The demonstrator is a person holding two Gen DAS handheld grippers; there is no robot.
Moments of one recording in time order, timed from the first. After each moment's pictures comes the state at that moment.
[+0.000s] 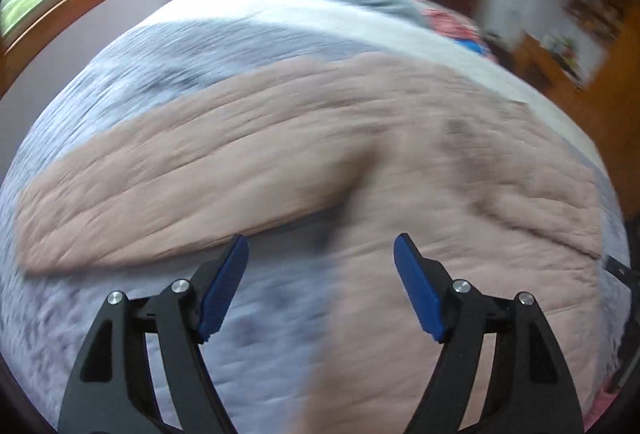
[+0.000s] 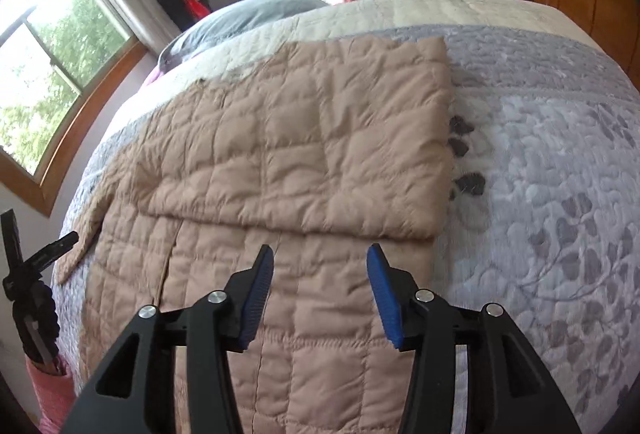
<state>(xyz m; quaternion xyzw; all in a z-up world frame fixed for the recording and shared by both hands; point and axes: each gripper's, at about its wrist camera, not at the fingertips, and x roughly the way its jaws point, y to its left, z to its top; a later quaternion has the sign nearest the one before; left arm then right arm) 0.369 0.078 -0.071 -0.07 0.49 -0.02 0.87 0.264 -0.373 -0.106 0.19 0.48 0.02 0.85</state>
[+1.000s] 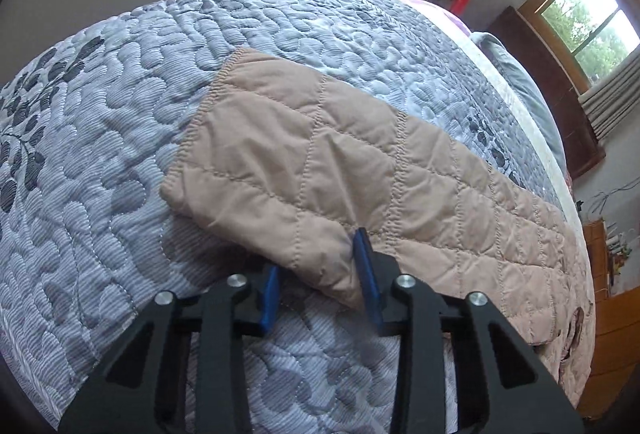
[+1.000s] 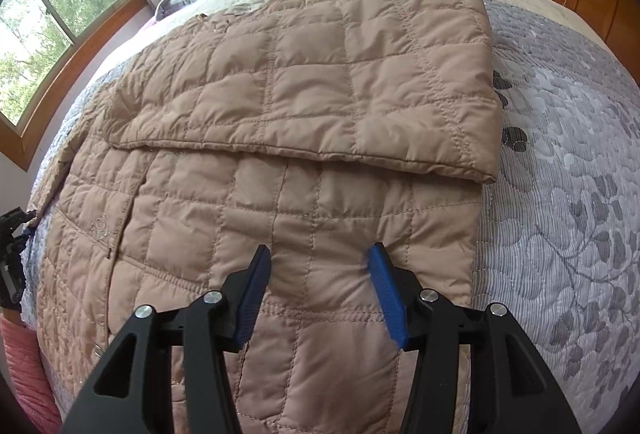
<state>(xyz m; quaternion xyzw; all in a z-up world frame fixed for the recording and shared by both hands) 0.350 0.324 -0.124 -0.31 0.44 0.19 0.82 0.264 -0.339 -0.149 0.13 0.53 0.01 0.84</state>
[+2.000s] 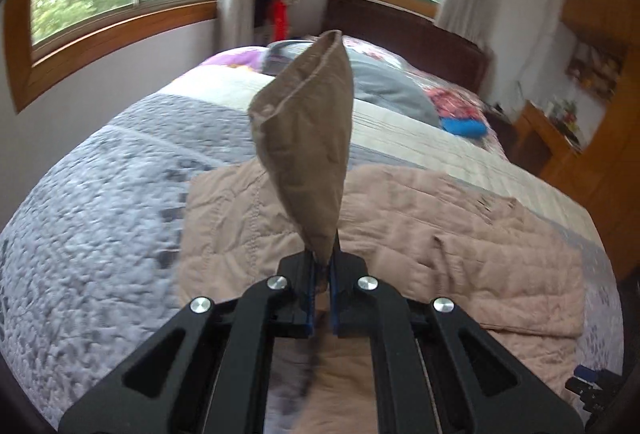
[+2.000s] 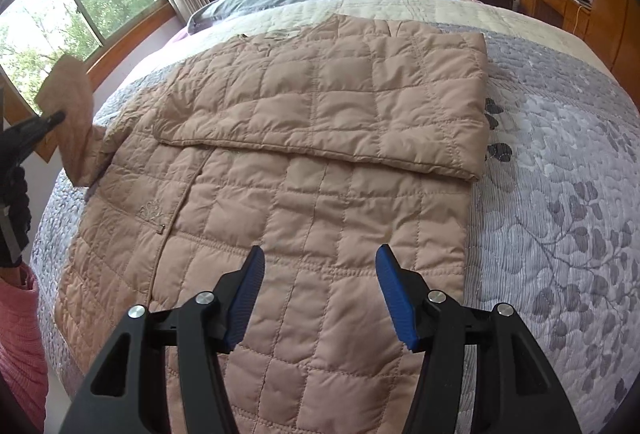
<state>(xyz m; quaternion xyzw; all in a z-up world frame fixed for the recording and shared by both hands) 0.397 0.039 0.000 -0.08 0.37 -0.02 0.93 0.224 -0.335 -0.112 0.12 0.49 0.05 0.86</state>
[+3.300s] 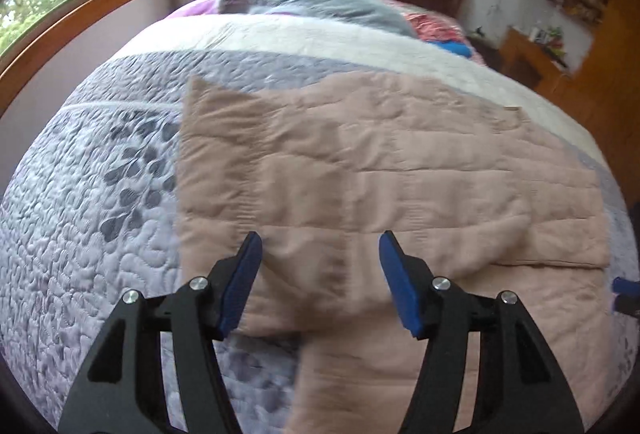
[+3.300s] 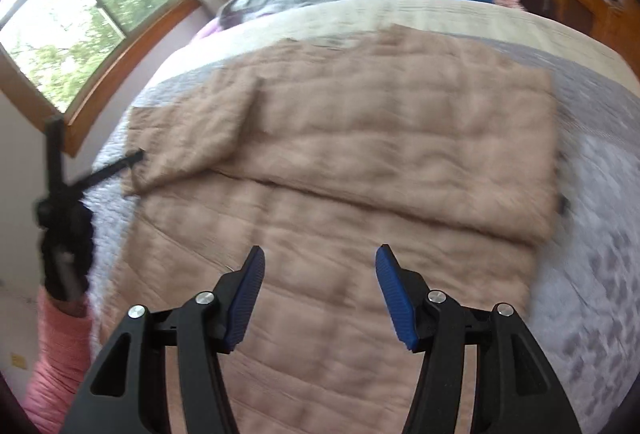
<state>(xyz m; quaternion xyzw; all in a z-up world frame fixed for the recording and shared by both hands) 0.415 0.042 -0.075 -0.02 0.47 -0.06 0.88 0.294 -0.279 -0.074 0.14 0.51 0.11 0.84</state>
